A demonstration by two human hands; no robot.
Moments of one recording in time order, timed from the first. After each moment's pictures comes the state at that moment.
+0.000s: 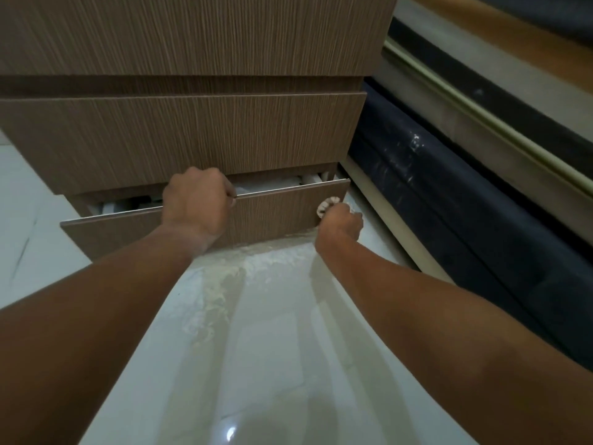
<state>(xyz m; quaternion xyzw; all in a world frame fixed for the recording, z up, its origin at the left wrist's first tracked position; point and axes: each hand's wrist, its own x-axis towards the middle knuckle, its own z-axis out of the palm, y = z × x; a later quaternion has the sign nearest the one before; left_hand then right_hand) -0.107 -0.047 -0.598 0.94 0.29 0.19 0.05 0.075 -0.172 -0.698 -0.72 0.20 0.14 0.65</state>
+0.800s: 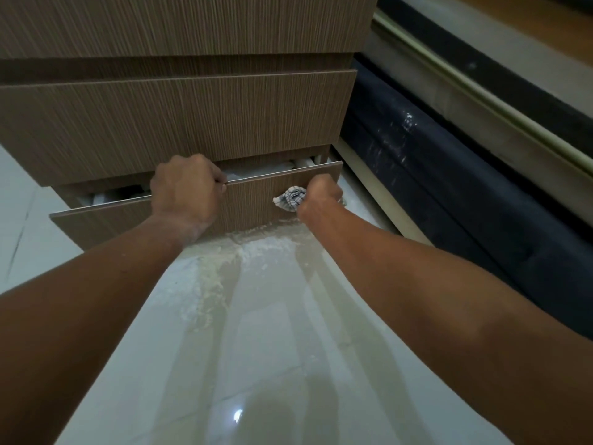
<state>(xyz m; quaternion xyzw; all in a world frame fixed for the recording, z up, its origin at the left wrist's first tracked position) -0.109 -0.051 -0.599 0.93 0.28 0.22 0.07 0.068 -0.147 -0.662 -0.64 0.22 0.21 0.70</state>
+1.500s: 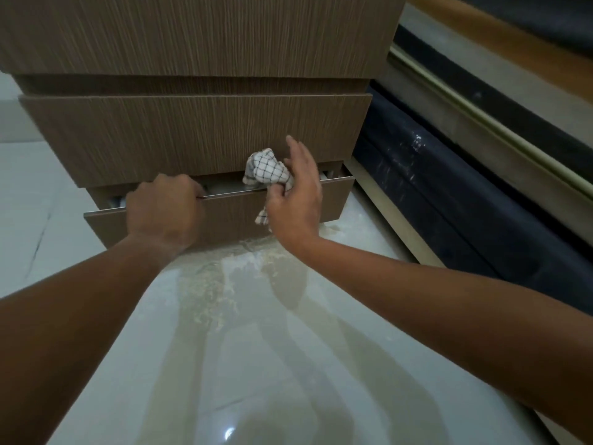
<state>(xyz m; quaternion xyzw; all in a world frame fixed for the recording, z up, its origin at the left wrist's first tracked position) -0.160 -0.026 -0.599 0.93 0.33 0.18 0.00 -0.038 -0.153 -0.623 -0.77 -0.30 -0.03 0.57</state>
